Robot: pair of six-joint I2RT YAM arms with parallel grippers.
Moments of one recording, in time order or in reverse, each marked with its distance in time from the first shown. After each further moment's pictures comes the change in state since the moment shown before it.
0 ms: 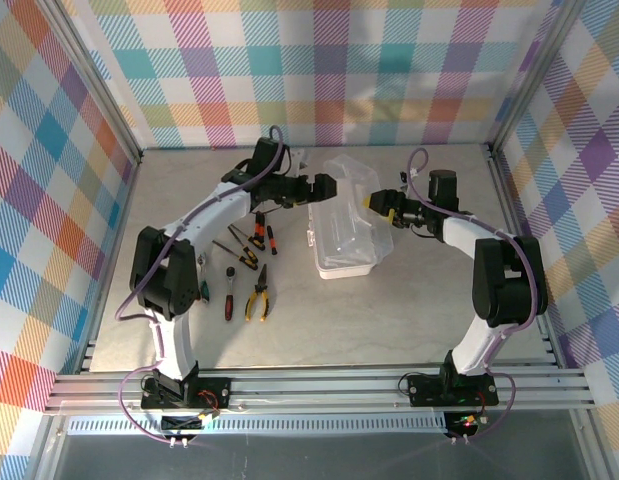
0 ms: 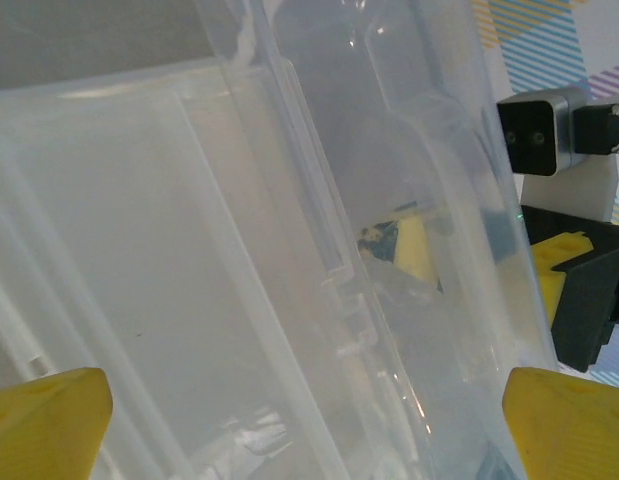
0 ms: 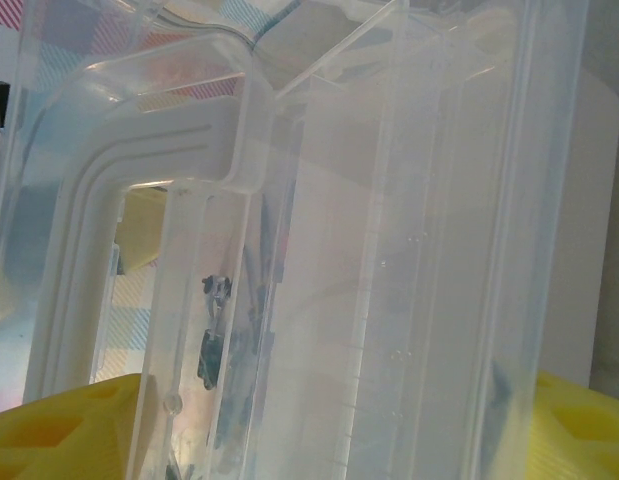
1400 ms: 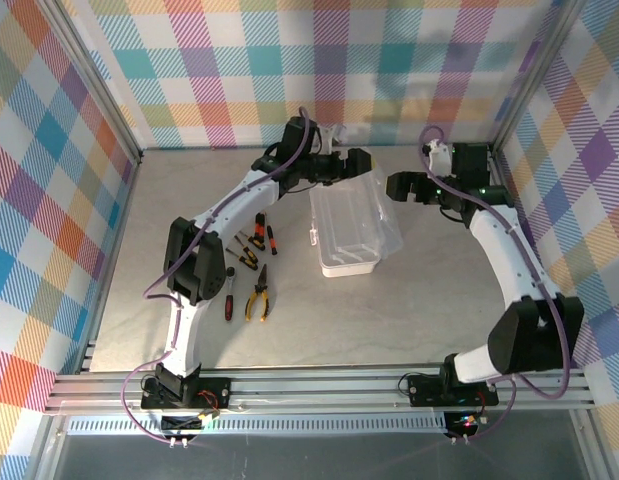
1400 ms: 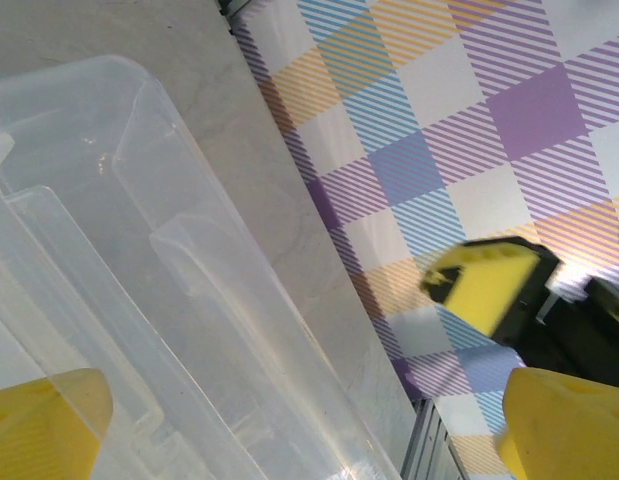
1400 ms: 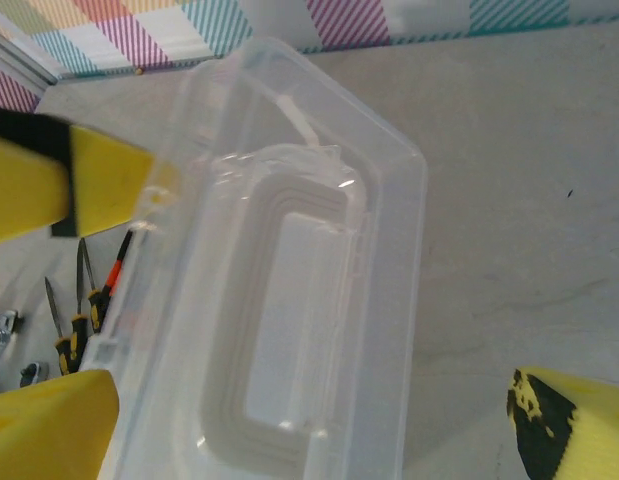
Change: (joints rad) left arm -0.089 0.223 0.364 0.133 0.103 -0.159; right arm 0.027 -0.333 0.285 -0.693 0.559 -0.462
